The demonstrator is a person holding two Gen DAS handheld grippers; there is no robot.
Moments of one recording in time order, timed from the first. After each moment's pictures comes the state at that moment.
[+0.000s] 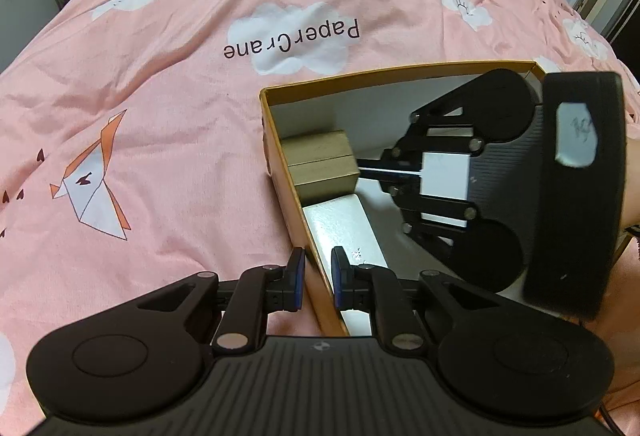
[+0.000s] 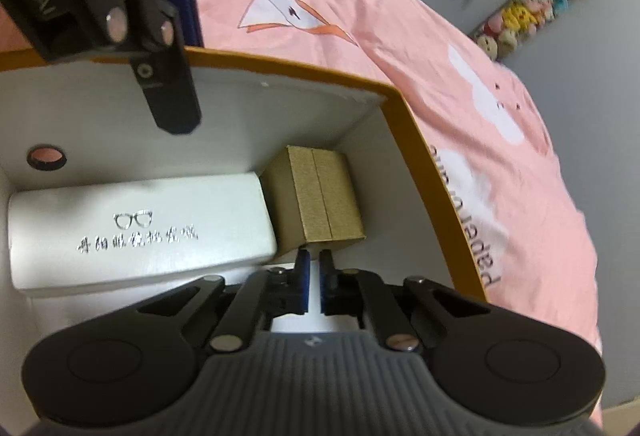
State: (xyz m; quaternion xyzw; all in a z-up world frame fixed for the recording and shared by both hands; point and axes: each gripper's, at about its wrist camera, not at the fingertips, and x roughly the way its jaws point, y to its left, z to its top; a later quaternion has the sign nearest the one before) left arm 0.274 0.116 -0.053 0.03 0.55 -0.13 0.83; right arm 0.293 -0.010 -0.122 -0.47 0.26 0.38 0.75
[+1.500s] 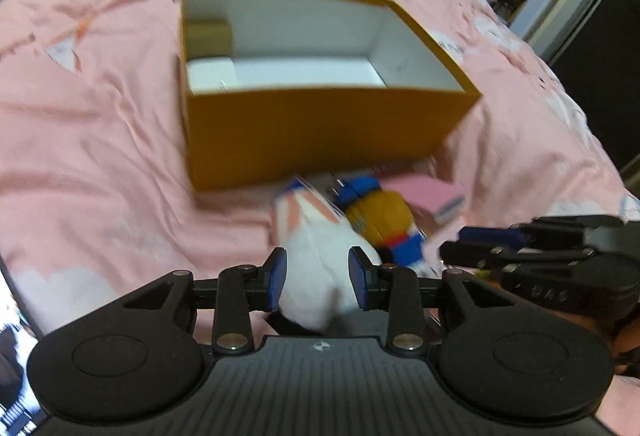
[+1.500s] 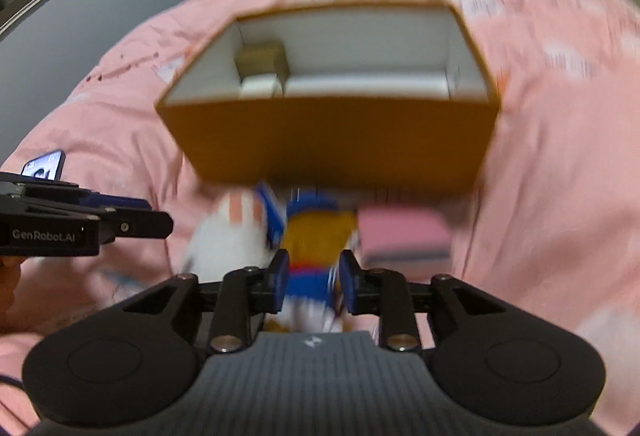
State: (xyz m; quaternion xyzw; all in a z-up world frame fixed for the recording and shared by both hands) left arm 0.087 0.079 -0.052 -0.05 0.51 -0.20 0.84; right arm 0.036 -0.145 -0.071 0.05 0.47 0.13 0.87
